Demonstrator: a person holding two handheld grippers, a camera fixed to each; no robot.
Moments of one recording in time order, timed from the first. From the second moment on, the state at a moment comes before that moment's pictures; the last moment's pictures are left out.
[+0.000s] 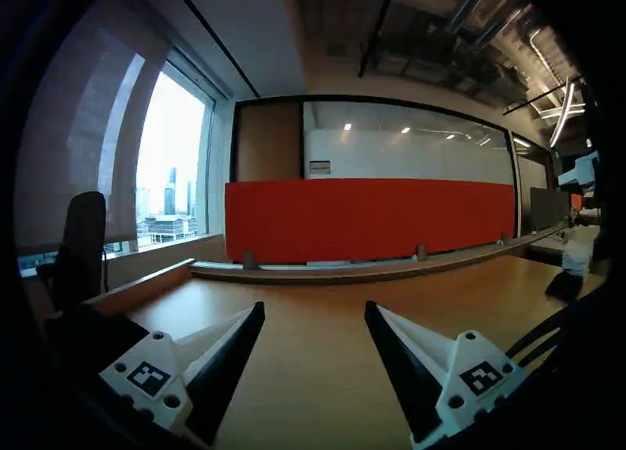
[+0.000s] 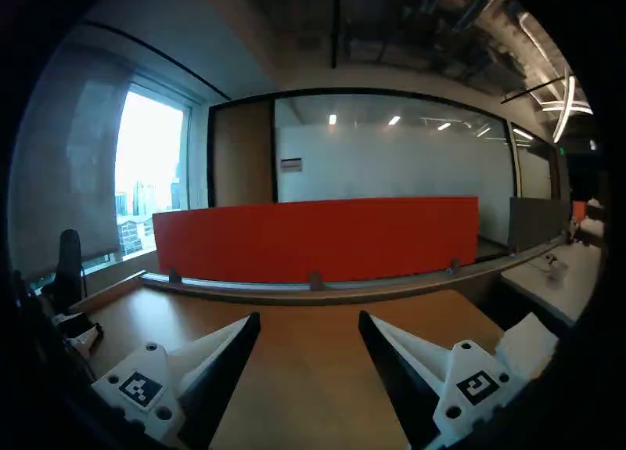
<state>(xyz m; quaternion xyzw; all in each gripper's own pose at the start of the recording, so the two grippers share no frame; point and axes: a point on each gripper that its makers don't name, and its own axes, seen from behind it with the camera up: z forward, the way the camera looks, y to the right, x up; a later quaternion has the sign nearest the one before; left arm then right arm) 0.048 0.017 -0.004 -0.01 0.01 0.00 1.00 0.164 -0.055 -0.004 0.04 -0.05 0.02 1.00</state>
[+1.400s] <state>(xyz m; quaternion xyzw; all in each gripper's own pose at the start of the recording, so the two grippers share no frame) 0.000 -0.003 -0.001 0.00 0.00 0.00 1.00 0.128 -0.035 0.002 0.02 -0.05 0.01 1.00</state>
